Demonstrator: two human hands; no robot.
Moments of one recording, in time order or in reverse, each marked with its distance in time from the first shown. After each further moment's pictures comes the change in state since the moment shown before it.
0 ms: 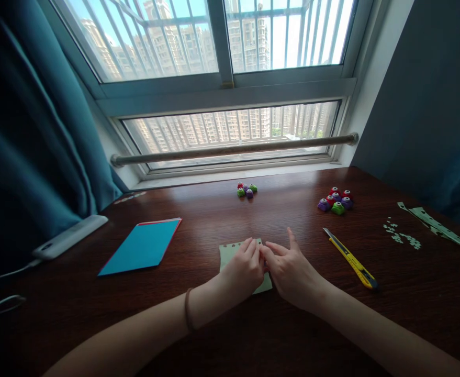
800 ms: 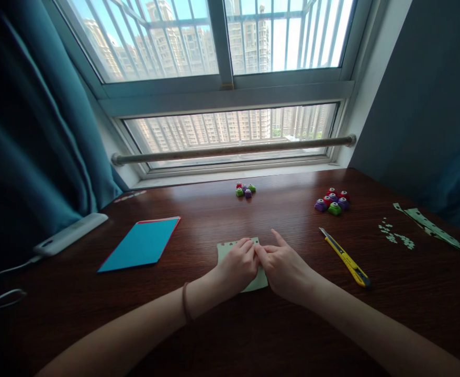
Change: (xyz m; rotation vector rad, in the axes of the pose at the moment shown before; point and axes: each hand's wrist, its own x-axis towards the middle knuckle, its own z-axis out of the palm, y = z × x) left_hand 0.001 -0.006 0.001 -0.150 -0.022 0.005; right_hand 0.006 0.001 -0.001 0.036 -0.116 0.009
